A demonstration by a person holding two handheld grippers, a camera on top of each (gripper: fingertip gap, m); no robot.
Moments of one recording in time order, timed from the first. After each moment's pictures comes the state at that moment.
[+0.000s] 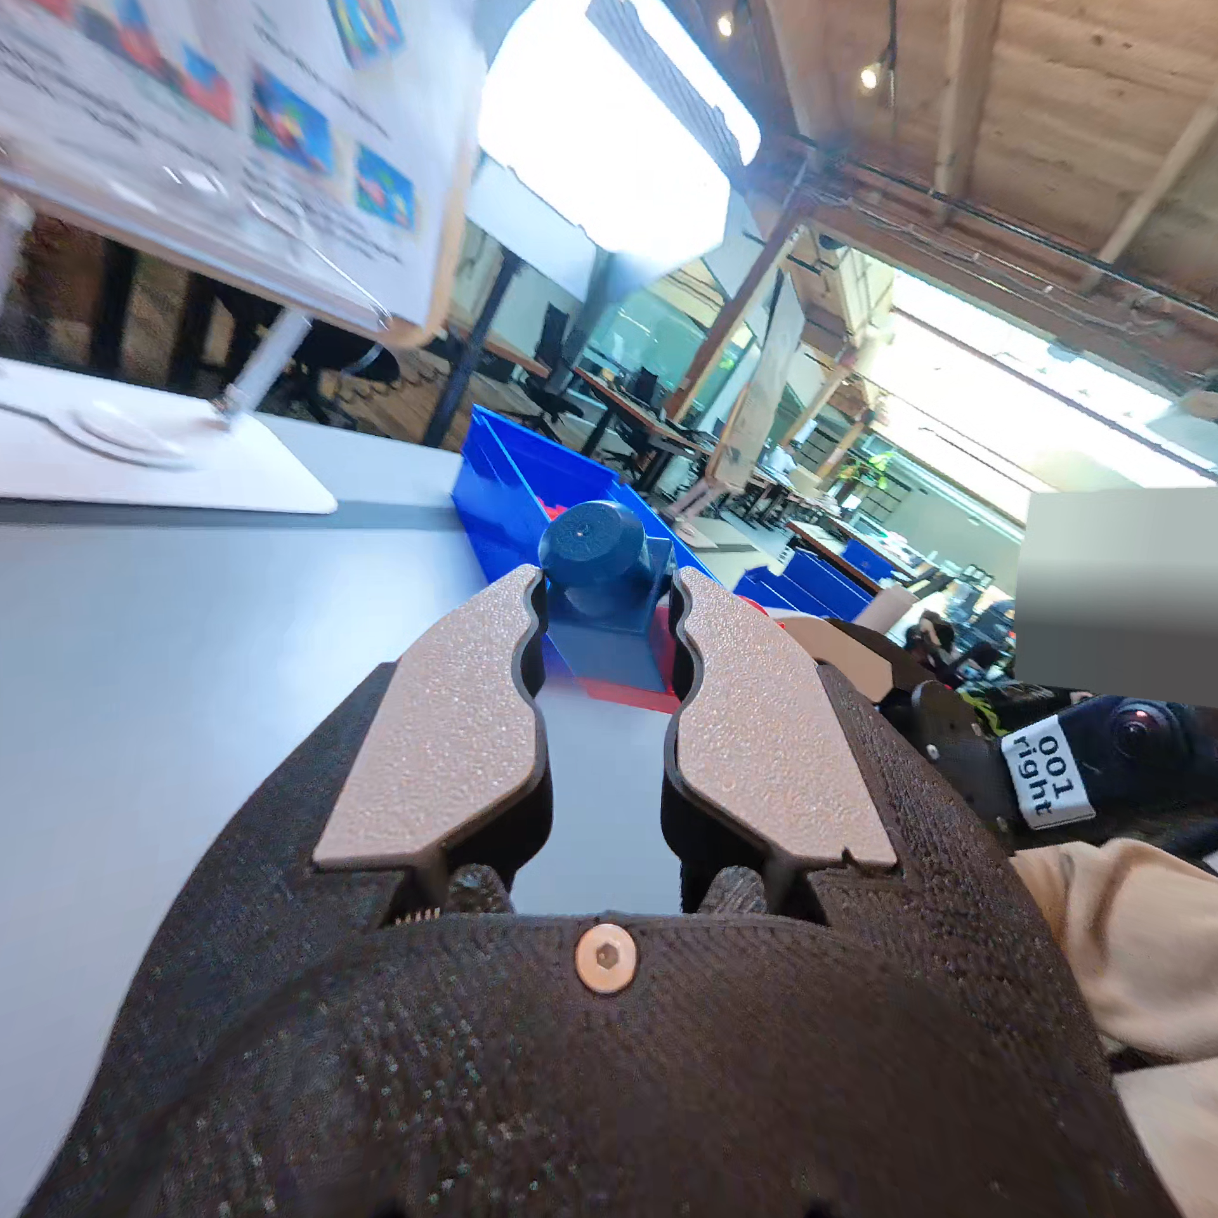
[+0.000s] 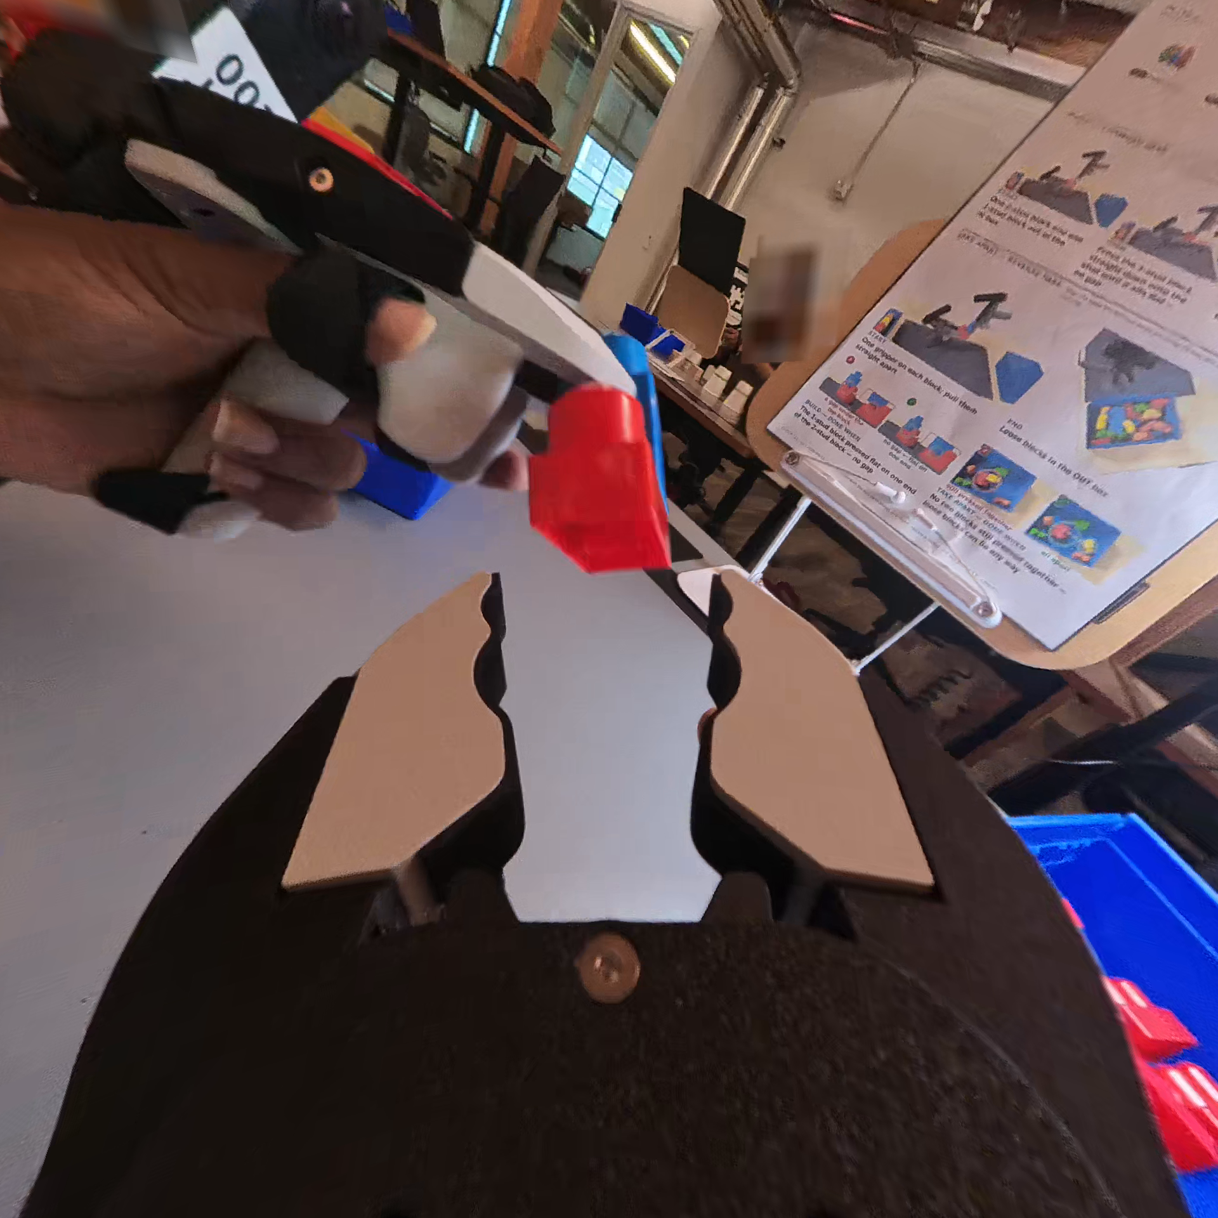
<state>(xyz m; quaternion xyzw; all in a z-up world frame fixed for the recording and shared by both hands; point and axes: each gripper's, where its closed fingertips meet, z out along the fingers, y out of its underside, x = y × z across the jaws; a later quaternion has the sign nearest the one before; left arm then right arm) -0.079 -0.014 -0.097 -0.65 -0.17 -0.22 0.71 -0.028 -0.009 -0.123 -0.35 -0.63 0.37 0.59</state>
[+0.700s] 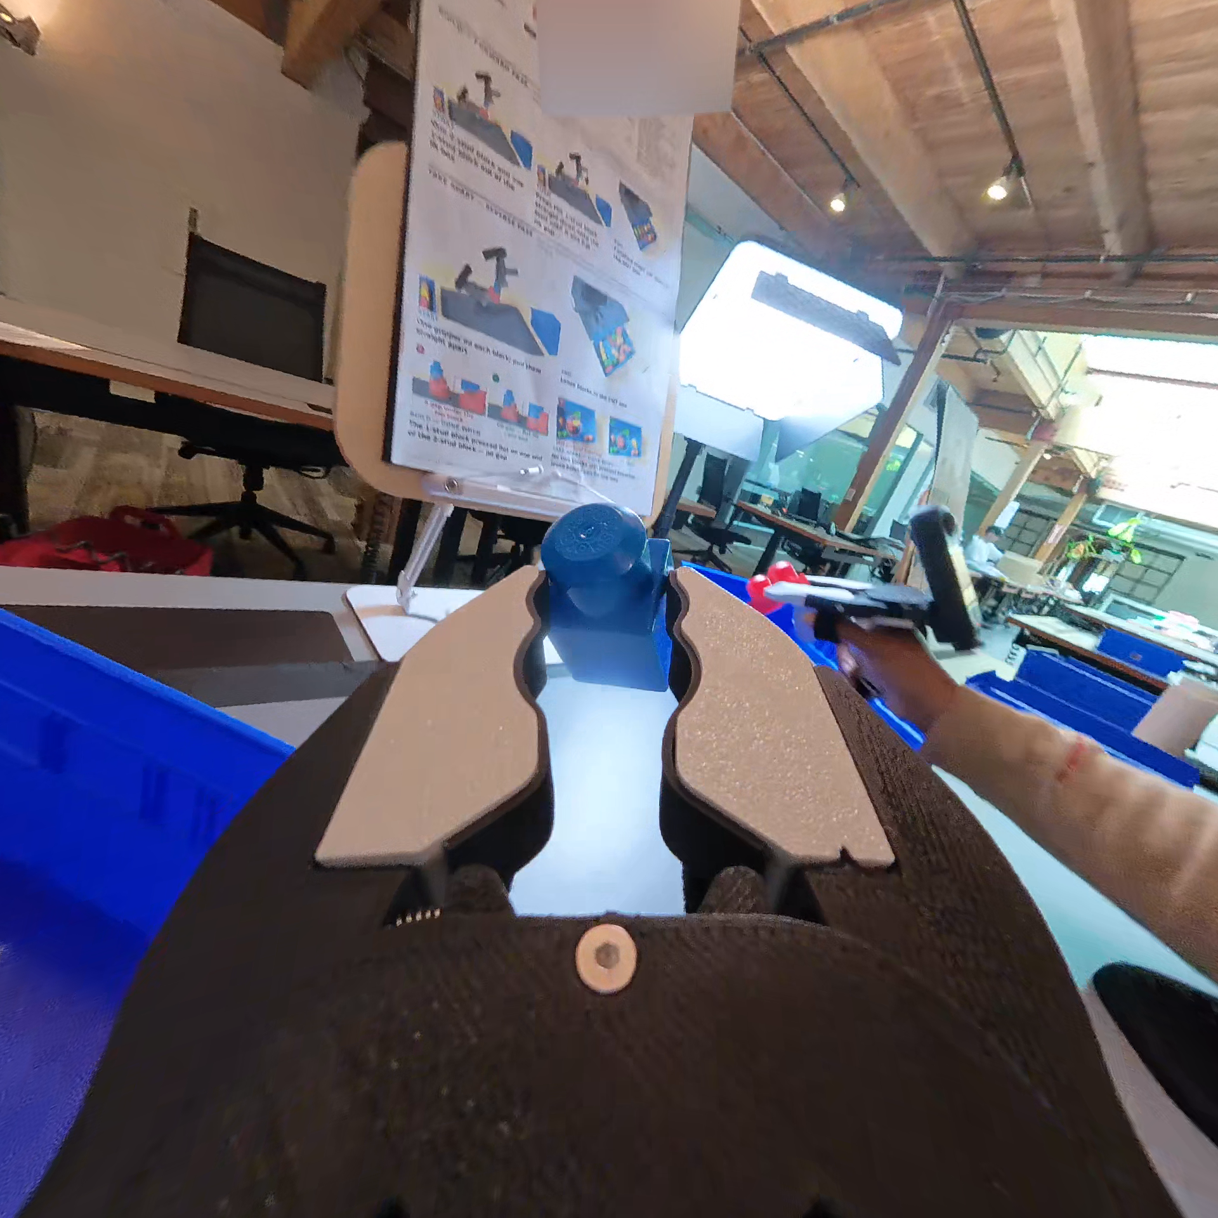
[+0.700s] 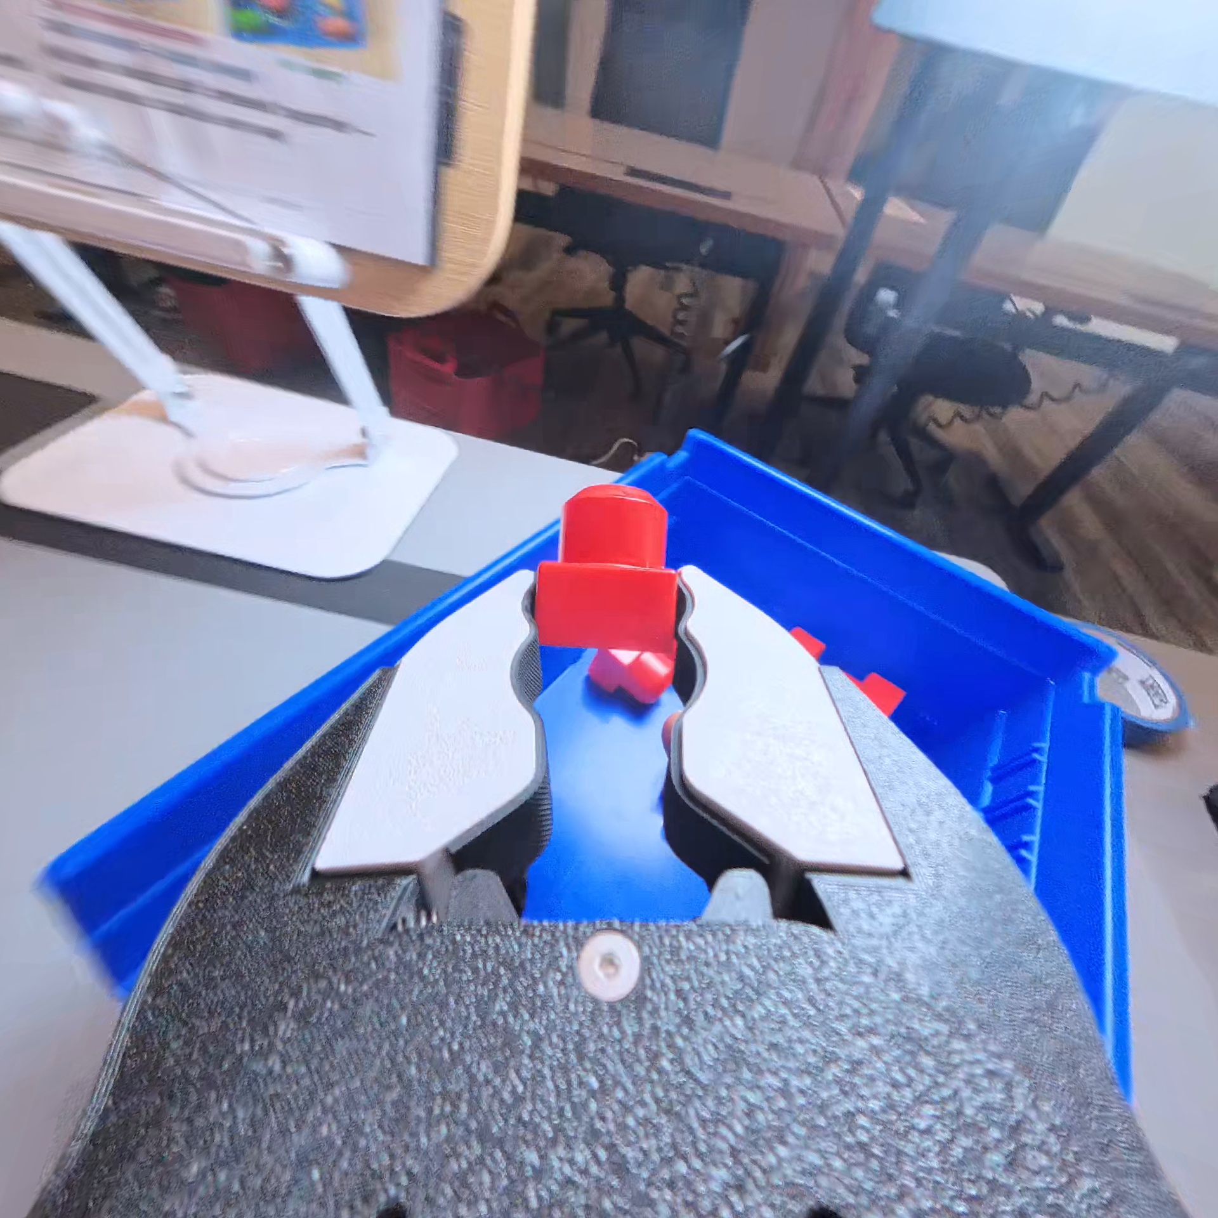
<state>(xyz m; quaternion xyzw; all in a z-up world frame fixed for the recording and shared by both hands) -0.191 -0.081 -0.072 -0.60 -0.18 -0.03 0.78 -0.057 0.343 -0.142 -0.67 -0.43 0.24 0.55</state>
